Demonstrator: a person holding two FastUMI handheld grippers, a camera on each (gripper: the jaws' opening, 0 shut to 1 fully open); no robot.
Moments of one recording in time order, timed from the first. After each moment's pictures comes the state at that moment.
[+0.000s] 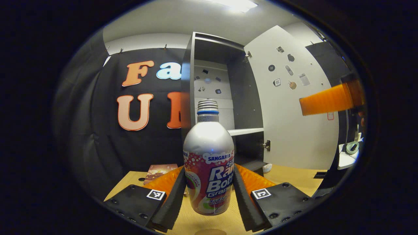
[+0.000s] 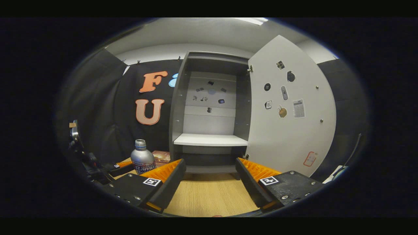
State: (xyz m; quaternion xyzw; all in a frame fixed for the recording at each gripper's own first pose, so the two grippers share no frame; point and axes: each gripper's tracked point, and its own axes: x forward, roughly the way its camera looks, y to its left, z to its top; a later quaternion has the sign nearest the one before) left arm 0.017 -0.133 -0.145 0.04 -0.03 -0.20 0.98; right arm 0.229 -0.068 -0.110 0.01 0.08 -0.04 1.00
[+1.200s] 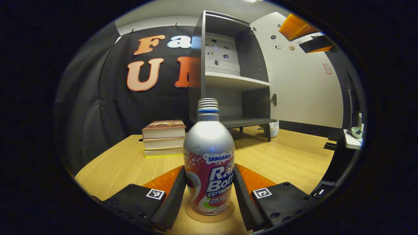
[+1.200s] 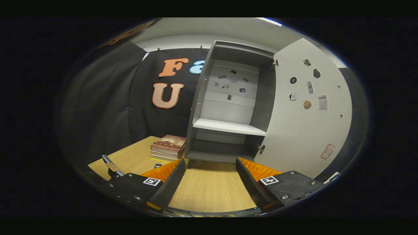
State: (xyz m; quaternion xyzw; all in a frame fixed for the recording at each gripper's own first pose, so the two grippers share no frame) left arm 0.000 -0.108 -0.313 0.03 0.07 -0.18 0.98; right arm 0.223 -0.015 -0.153 -0.03 0.13 0.02 0.99
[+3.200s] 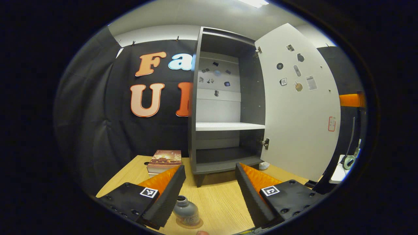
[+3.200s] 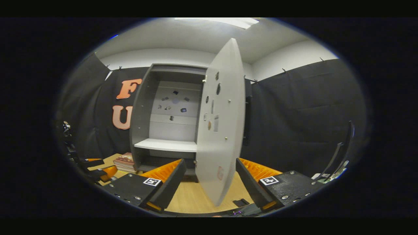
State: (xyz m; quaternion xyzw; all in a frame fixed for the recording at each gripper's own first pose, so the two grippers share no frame) left arm -0.031 -0.160 -0.107 0.01 0.02 -0.13 0.99; right arm 0.149 -0.294 -0.066 0.00 0.04 -0.14 0.99
